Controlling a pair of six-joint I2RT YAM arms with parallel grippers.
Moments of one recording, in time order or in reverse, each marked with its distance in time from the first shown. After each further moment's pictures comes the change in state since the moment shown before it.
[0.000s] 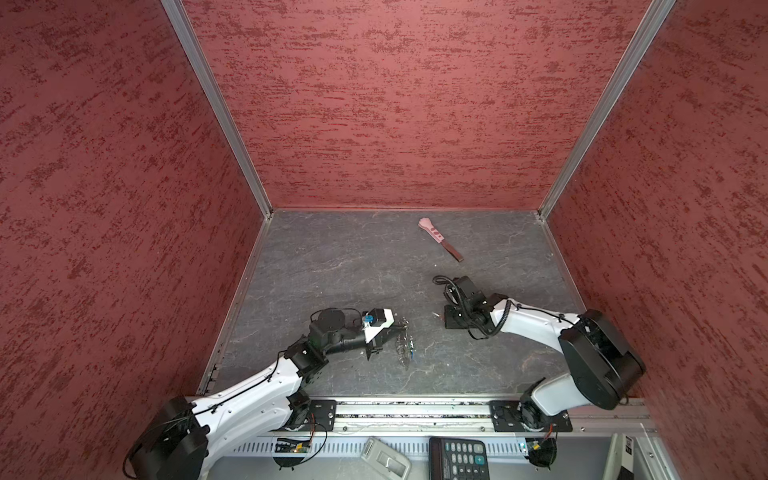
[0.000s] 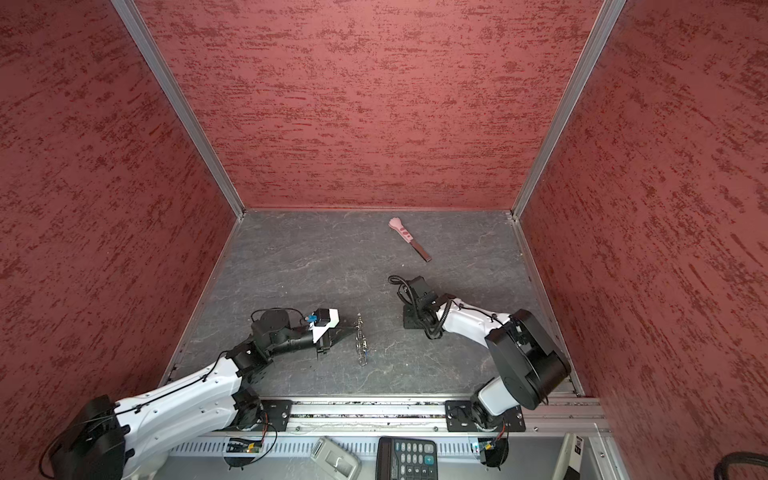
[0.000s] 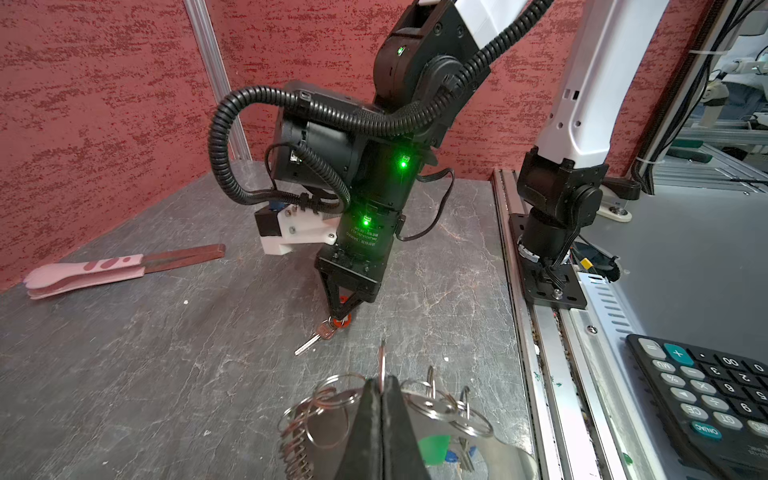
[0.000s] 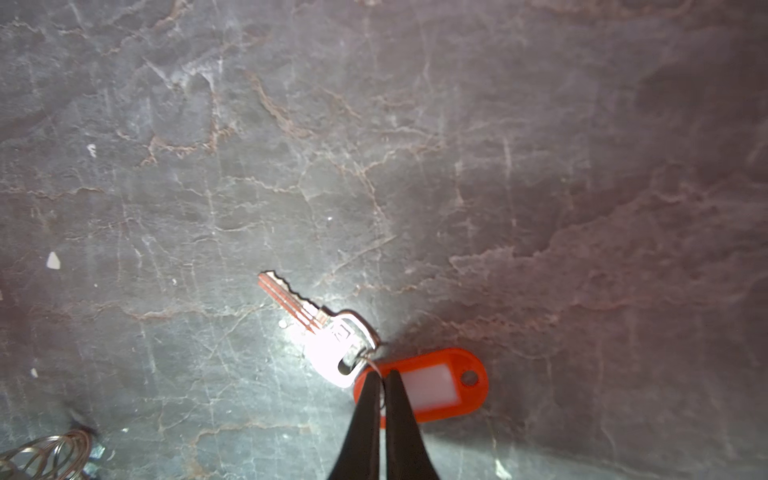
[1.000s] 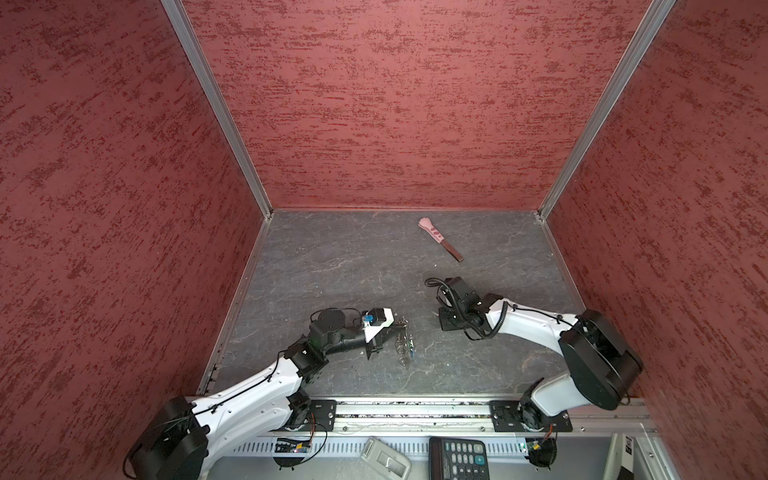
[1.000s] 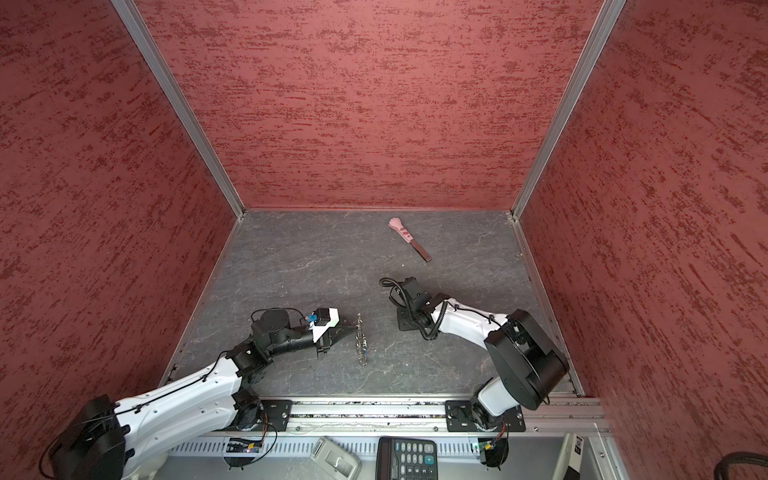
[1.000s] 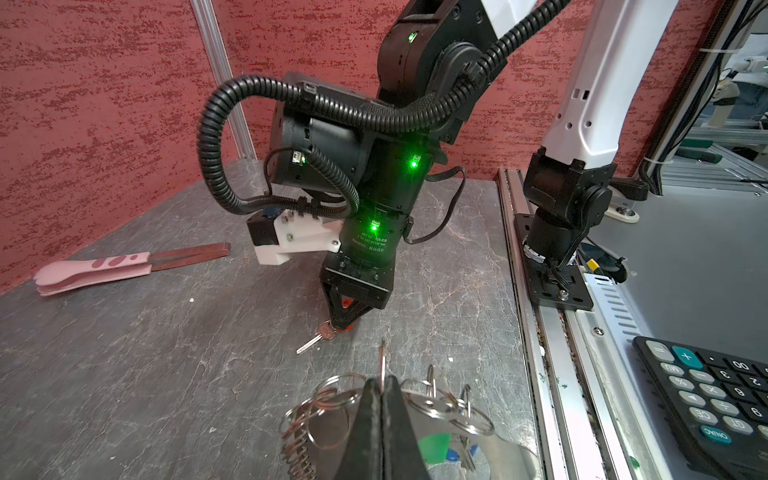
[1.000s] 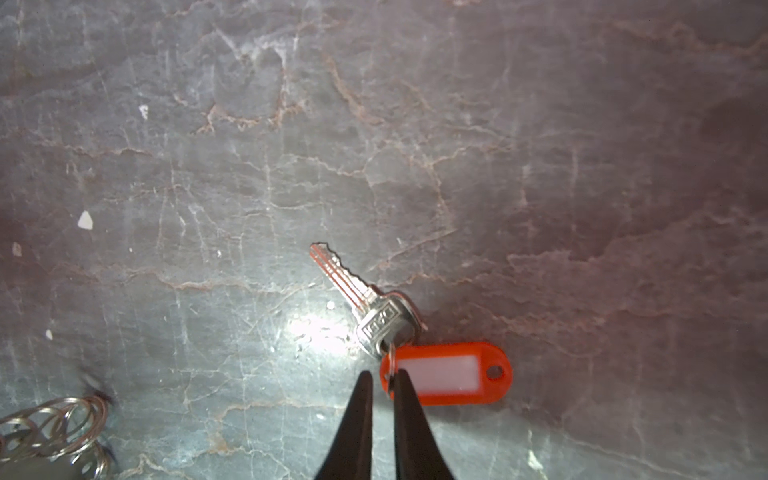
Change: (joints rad) left arm 0.000 0.000 0.000 0.000 -0.011 0.000; right arm 0.068 0.013 0.035 -0.037 0.024 -0.047
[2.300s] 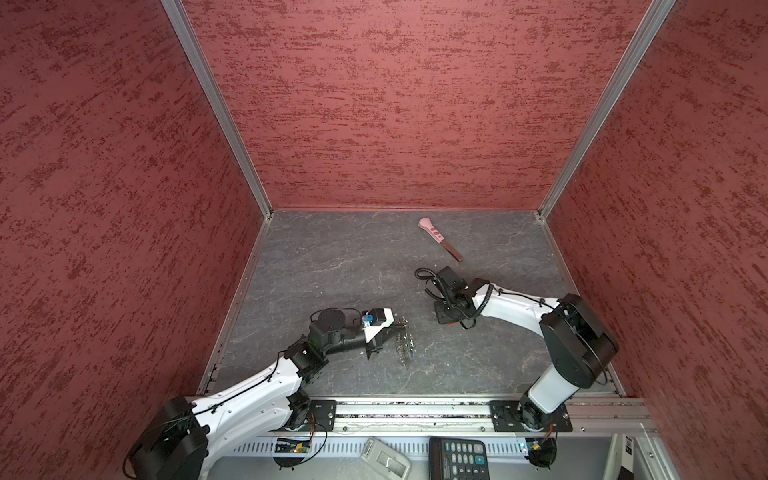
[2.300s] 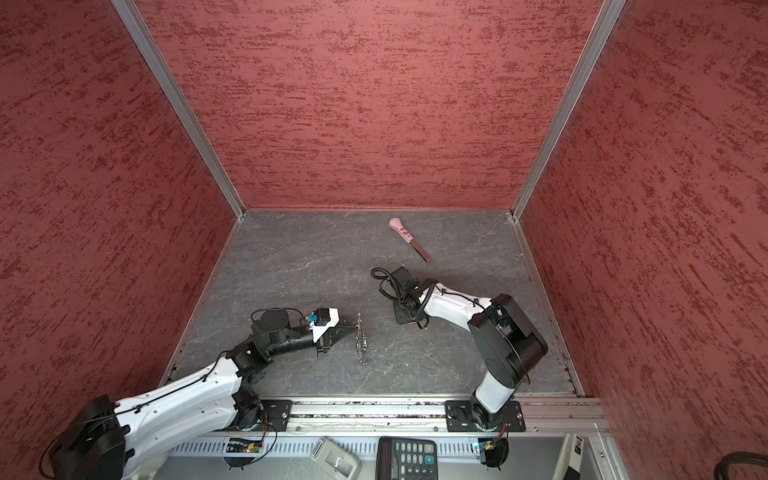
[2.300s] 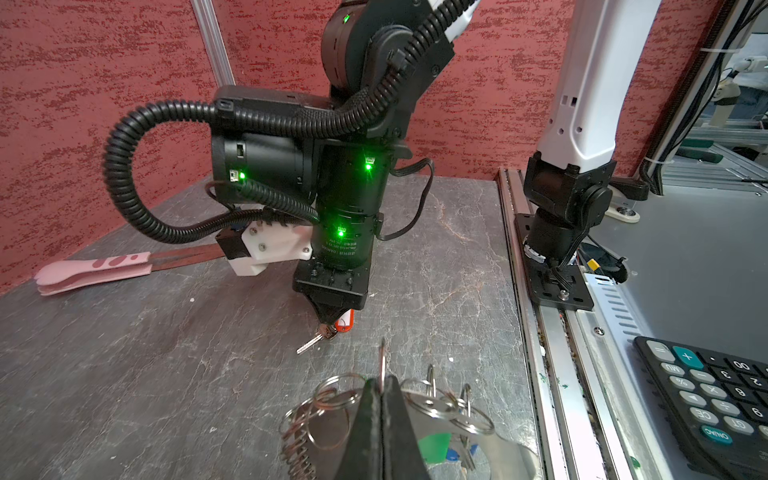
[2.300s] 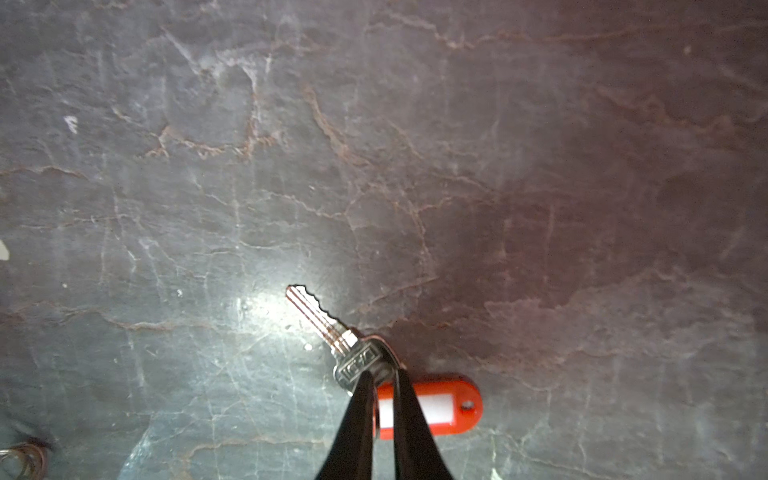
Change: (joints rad) left arm 0.000 0.000 0.000 0.000 -0.001 0.000; right arm -0.010 0.146 0.193 -0.181 0.057 -0.082
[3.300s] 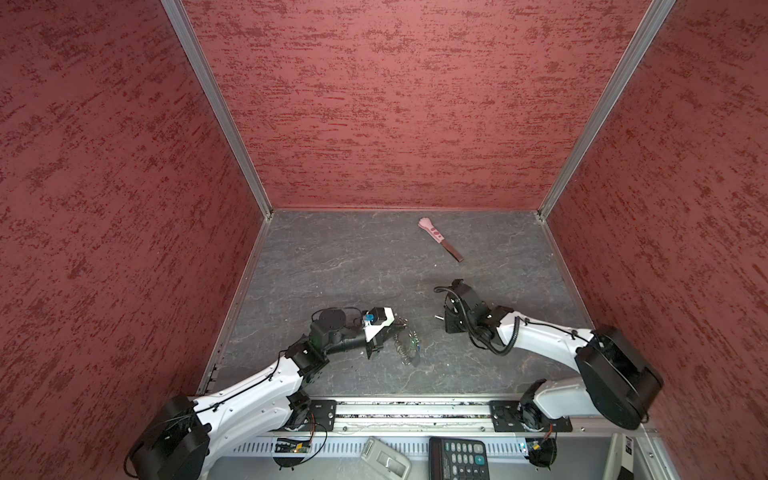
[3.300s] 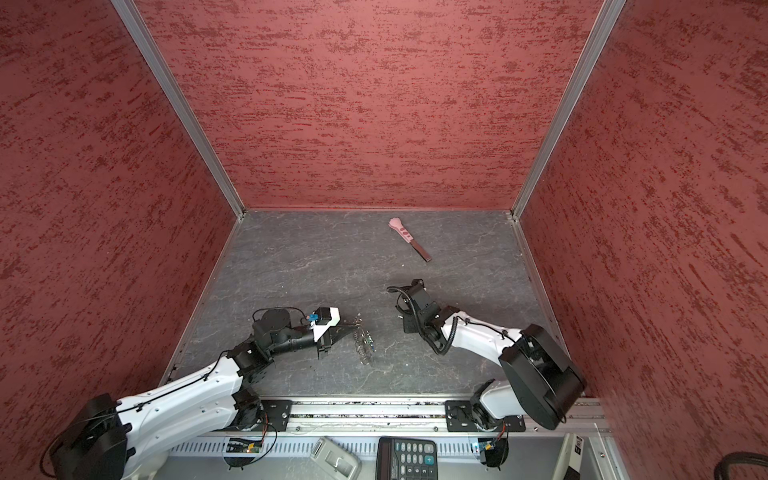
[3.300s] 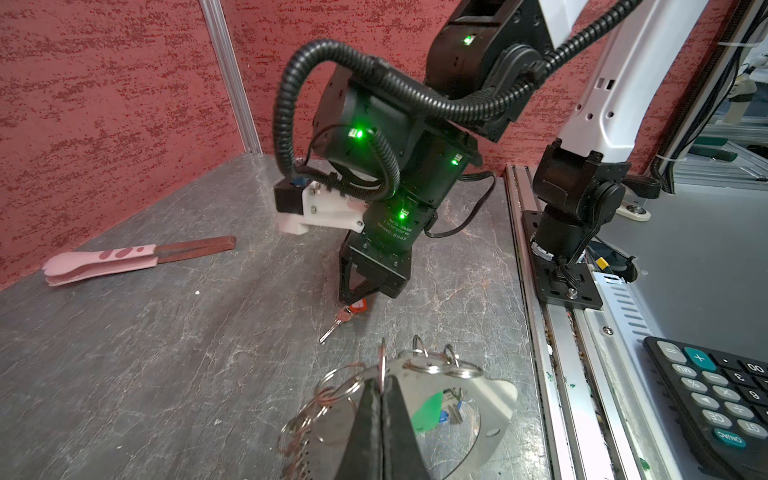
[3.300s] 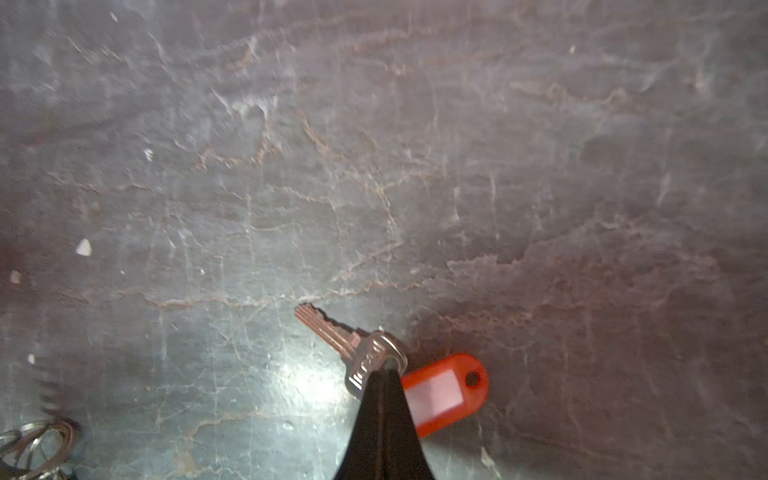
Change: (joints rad) left arm 0.000 0.012 0.000 0.000 -0.018 0.001; right arm 0.041 -0.291 -0.372 0.393 0.080 0.101
